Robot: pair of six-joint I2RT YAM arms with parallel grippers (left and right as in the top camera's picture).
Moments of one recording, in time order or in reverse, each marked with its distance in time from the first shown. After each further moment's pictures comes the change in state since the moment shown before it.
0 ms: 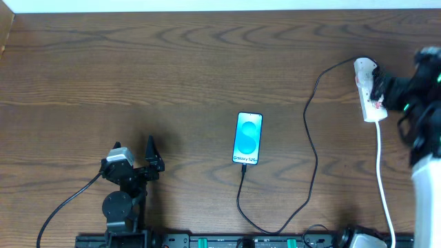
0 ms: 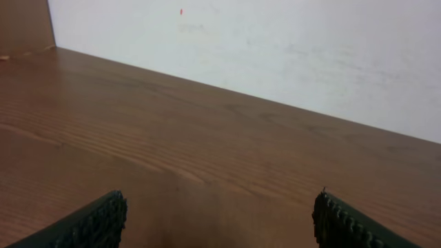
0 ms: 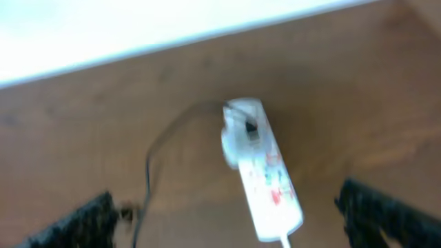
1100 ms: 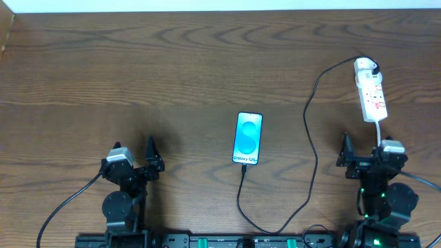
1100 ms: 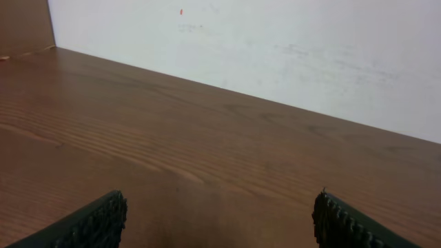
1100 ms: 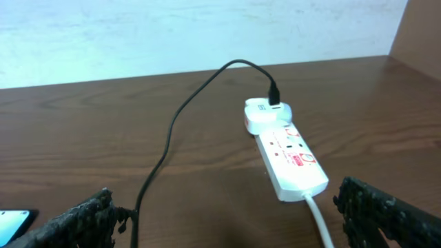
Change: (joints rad) left arm 0.000 0.000 0.000 0.000 0.000 0.000; right arm 0.029 -0.962 -0.918 0.378 -0.031 0.001
